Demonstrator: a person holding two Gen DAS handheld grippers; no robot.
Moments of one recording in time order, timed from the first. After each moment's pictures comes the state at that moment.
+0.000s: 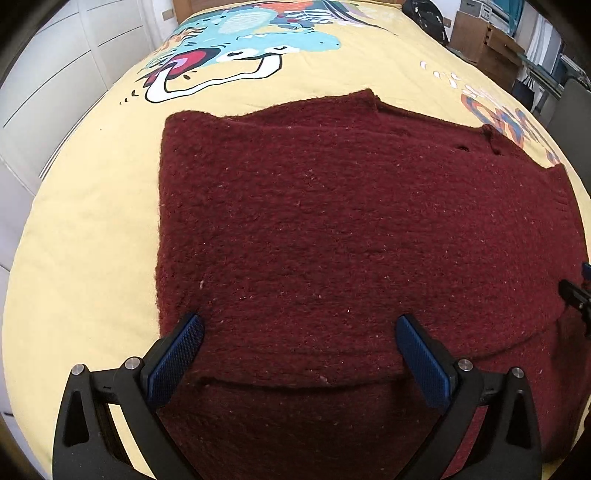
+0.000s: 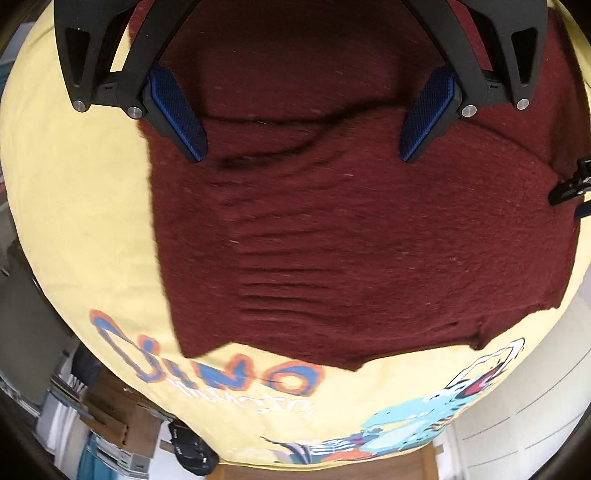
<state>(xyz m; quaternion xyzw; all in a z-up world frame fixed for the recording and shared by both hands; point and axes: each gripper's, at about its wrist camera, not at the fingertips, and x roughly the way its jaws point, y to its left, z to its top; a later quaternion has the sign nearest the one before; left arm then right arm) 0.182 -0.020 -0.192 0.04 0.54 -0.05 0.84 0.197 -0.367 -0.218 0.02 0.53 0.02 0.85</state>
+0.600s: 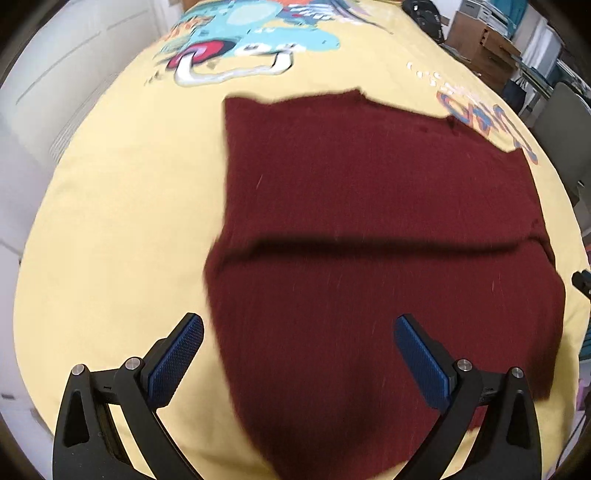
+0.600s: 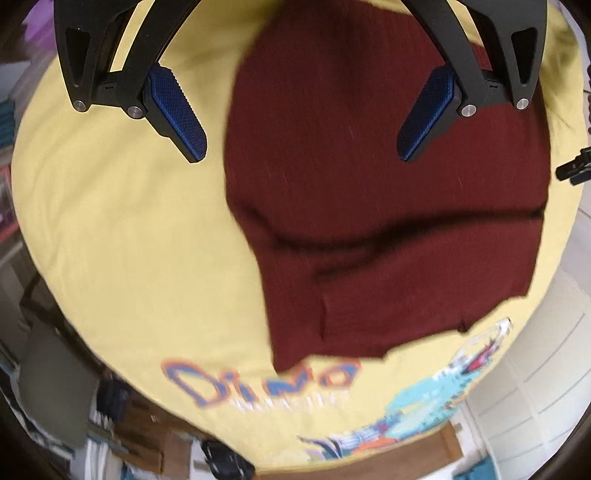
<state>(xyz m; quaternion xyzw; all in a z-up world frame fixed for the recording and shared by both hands) 0.106 0.016 -0.138 0.01 0.58 -0.06 0.81 0.082 -0.432 -0.164 0.08 0.55 0.00 0.83</state>
